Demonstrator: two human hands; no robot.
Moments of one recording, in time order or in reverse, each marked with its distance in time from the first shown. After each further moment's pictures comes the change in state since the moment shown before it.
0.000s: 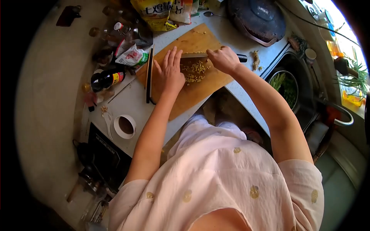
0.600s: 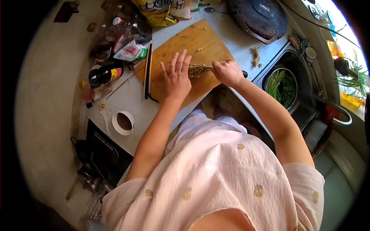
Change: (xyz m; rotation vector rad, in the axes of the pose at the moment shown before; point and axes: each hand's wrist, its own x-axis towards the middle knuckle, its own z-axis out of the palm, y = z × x) left_hand -0.031 0.019 0.003 0.004 0.050 0.045; right_hand -0.046 -0.034 0.004 0.051 -0.124 0.086
